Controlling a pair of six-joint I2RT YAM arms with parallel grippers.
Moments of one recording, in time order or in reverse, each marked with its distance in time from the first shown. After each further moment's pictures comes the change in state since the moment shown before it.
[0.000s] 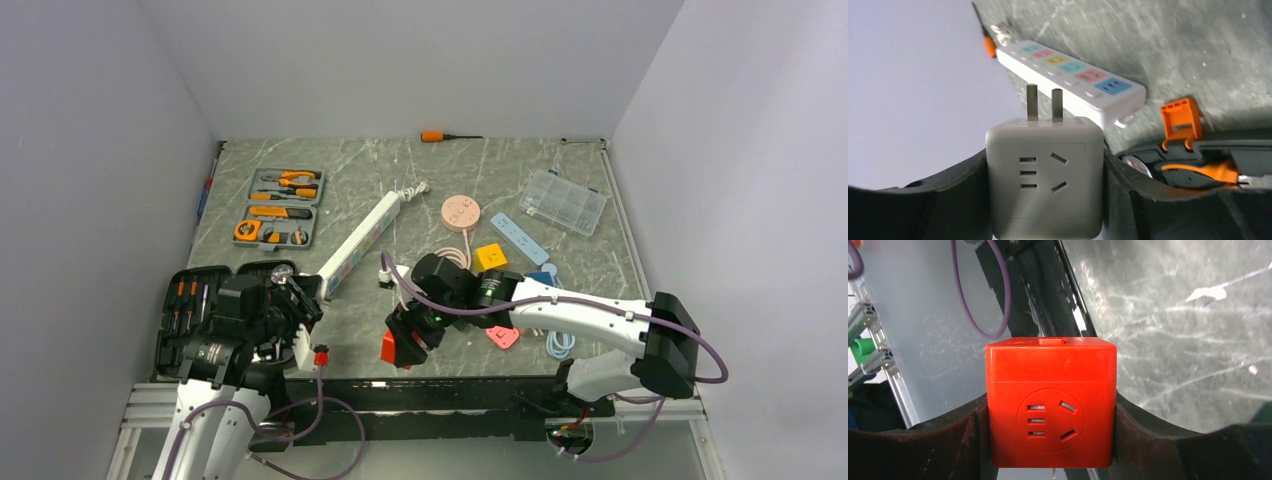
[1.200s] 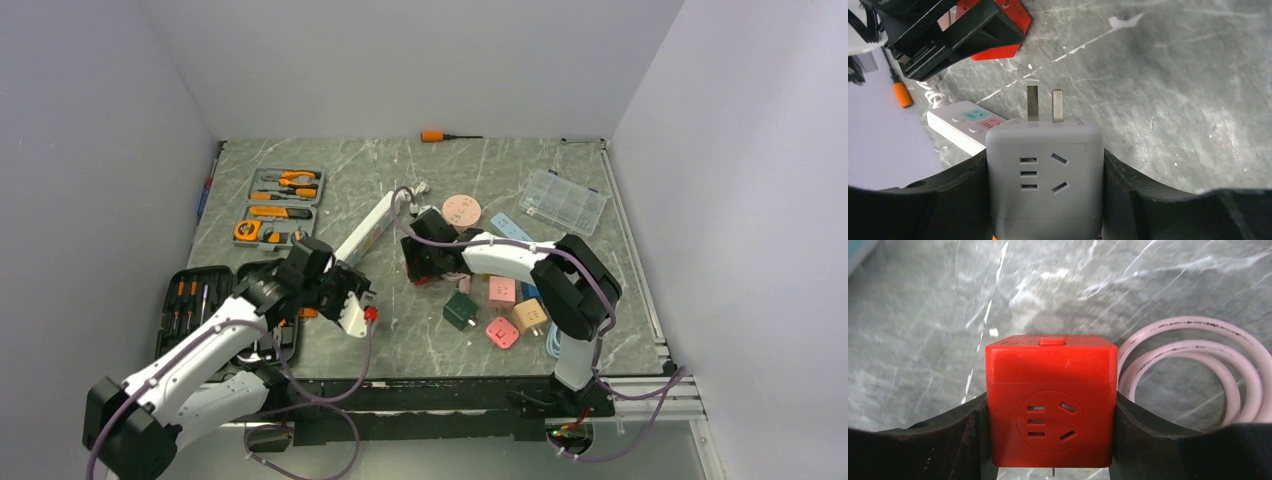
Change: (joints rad) left arm -0.409 0.530 0.115 0.236 -0.197 -0.468; right arm -0.351 0.480 0.112 0.194 0.477 0.103
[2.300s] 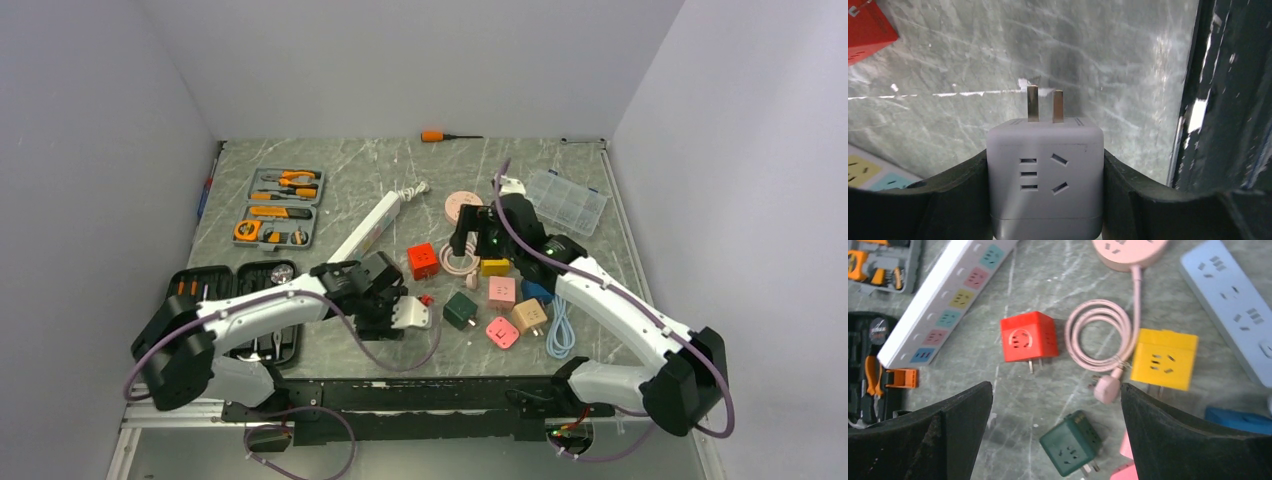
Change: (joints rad) left arm -0.358 0.389 0.137 -0.008 -0.211 -0.783; right arm -0.160 -0.621 -0.147 -0.134 0.057 0.110
